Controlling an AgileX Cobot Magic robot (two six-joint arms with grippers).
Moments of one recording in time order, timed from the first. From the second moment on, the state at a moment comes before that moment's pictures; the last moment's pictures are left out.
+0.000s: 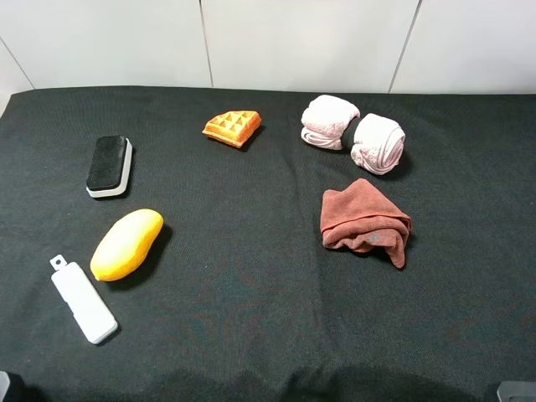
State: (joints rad) left arm -0.02 0.00 -0.49 0.08 1.06 0.08; right arm -0.09 0.20 -0.53 0.01 0.96 -0.03
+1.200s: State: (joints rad) left arm -0.02 0.00 -0.49 0.08 1.06 0.08; right arm -0.09 1.20 -1.20 0.07 1.03 -0.30
